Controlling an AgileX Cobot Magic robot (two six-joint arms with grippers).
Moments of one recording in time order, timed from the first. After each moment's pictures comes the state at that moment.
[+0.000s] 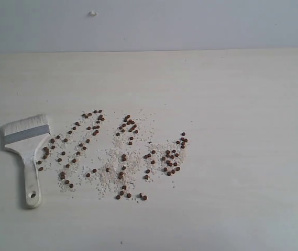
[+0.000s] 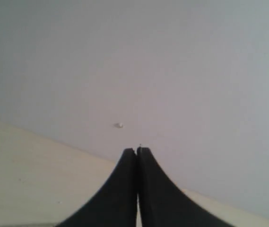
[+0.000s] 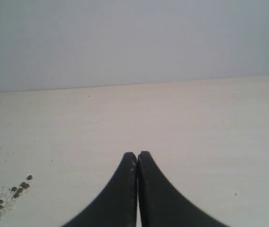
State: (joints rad) left arm -0.16 0.18 -0.18 0.05 0.01 -0.57; right arm 0.04 0.01 0.00 0.05 0.27 0.00
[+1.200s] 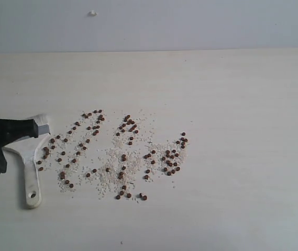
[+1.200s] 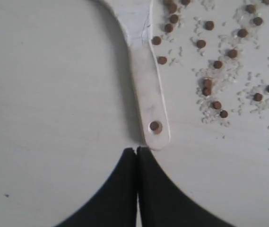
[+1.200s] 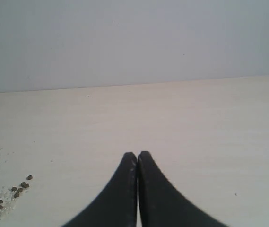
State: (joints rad) left arm -0.40 1.43 -0.80 0.03 0.88 -0.62; right arm 0.04 0.01 0.00 0.05 0.27 0.00
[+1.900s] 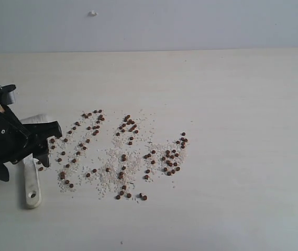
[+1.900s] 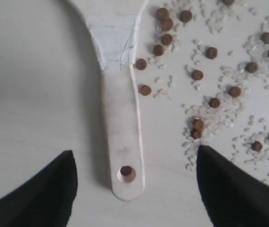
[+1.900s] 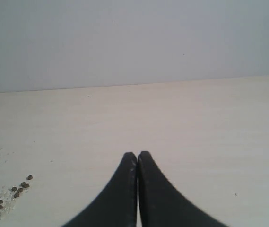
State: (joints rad) left arm -0.40 1.64 -0.83 -0.02 0.72 -0.69; right arm 0.04 0.01 0.00 0.05 0.27 0.00
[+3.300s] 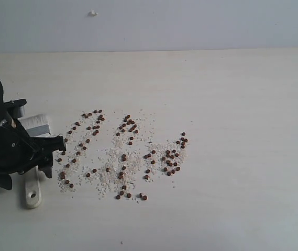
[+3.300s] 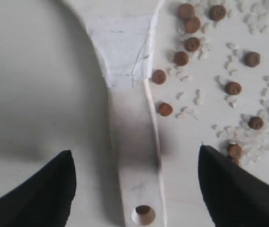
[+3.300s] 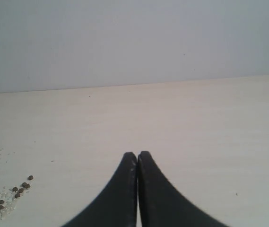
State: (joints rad) left arm -0.40 1.76 -0.81 0.02 0.63 -0.68; right arm 0.04 0.01 0.00 0.06 0.27 0.00
